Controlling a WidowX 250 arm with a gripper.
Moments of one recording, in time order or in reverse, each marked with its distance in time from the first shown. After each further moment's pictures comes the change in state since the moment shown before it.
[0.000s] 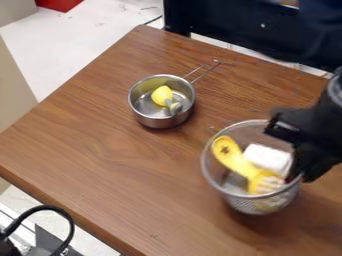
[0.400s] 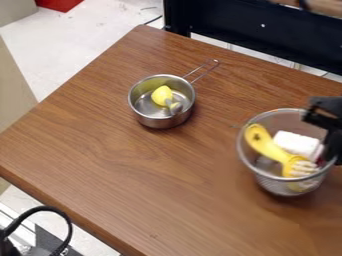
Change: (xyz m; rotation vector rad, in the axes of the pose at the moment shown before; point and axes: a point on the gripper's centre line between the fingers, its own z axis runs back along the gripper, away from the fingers) arm 0.039 -0.036 -0.017 0.044 -0.007 0.026
